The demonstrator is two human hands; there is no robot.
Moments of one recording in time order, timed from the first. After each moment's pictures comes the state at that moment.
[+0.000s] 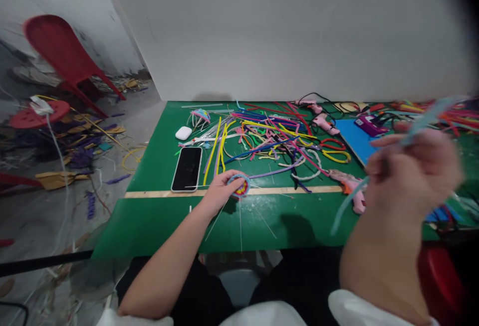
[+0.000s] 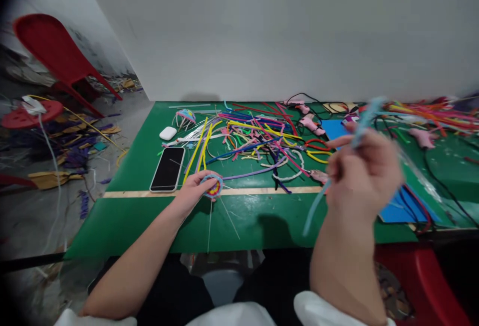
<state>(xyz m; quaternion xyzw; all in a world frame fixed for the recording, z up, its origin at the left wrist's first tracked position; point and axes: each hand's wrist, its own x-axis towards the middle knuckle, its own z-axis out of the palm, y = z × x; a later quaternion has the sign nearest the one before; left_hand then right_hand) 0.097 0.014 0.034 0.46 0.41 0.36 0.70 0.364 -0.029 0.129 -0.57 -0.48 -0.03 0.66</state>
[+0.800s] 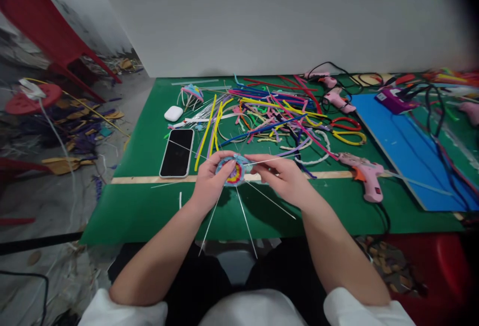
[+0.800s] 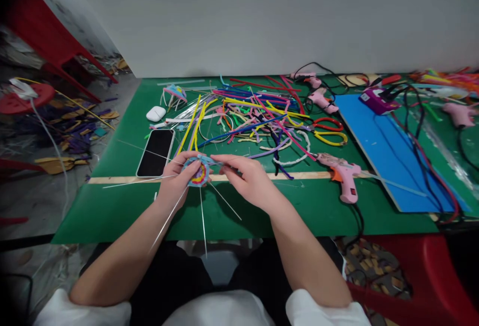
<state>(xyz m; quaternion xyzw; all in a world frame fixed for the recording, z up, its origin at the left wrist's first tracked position) 0.113 0.001 0.031 0.44 0.43 0.50 0.61 0.289 -0.017 0.049 -0.48 -0.69 0.39 0.38</state>
